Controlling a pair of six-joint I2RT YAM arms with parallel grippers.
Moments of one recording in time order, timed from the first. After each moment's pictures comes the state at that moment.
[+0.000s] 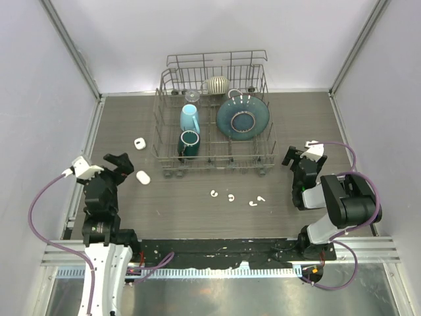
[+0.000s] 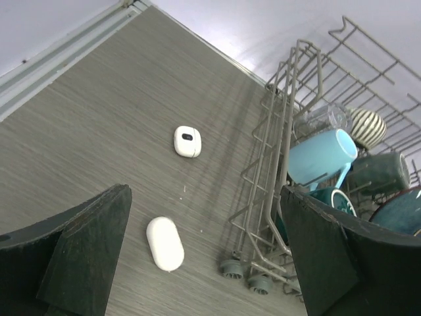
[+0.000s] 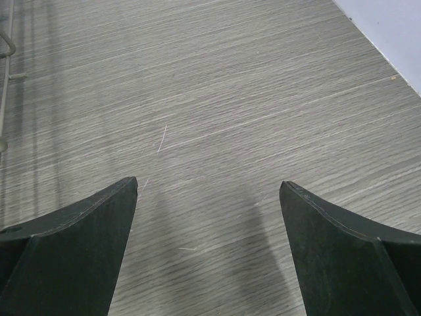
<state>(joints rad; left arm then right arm) 0.05 0.35 0.45 -0.21 -0.21 -0.52 0.07 1.55 0.21 1.14 0.40 0.11</state>
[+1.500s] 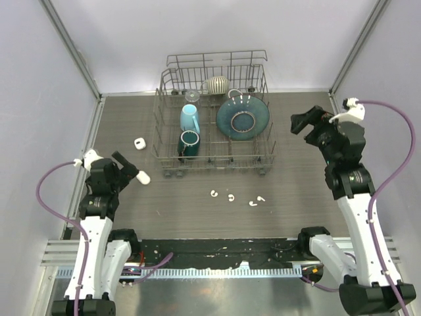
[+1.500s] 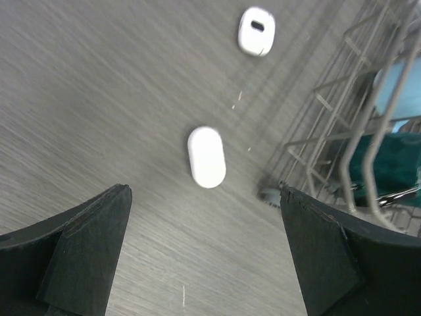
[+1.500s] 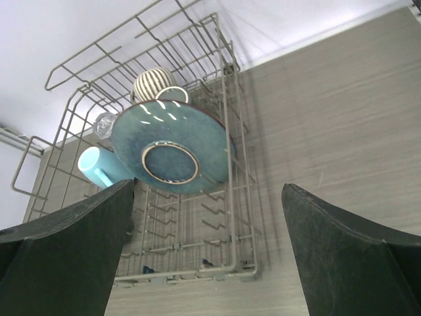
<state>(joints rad) 0.05 0.65 0.65 -0.60 -0.22 -0.65 0.06 0.79 0.96 -0.34 0.06 0.49</state>
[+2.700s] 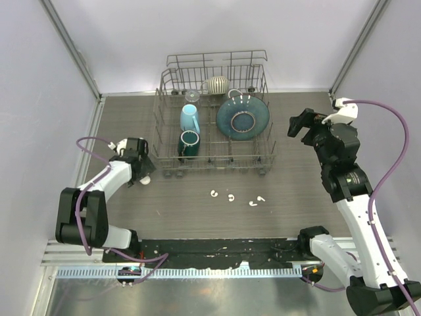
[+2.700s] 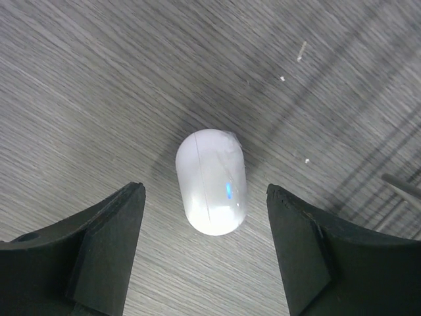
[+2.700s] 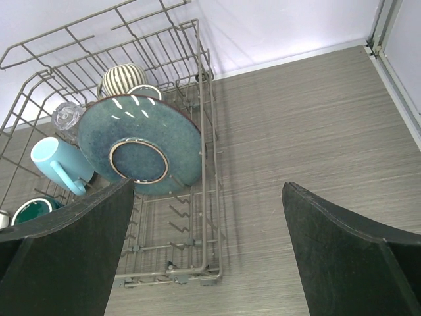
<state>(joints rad) -0.12 1.40 0.75 -0.45 -0.32 -0.70 0.18 0.82 1.01 -0.33 0.19 0.30</state>
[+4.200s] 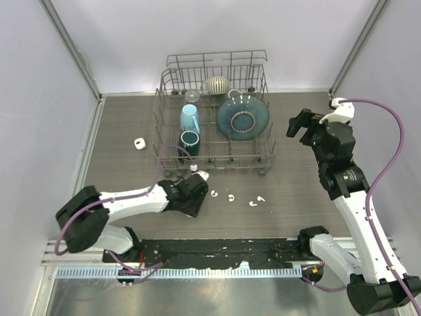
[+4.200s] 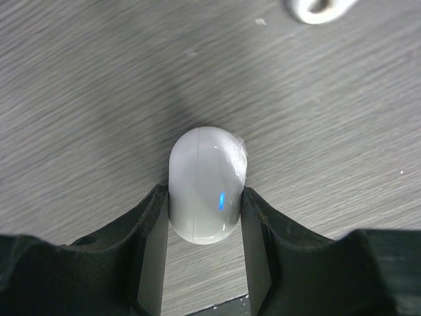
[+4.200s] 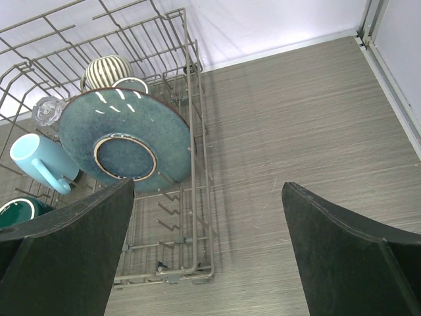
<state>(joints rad) -0.93 1.33 0.67 -0.48 -0.17 -0.52 0.19 0.85 0.99 -0.32 0.23 0.29</state>
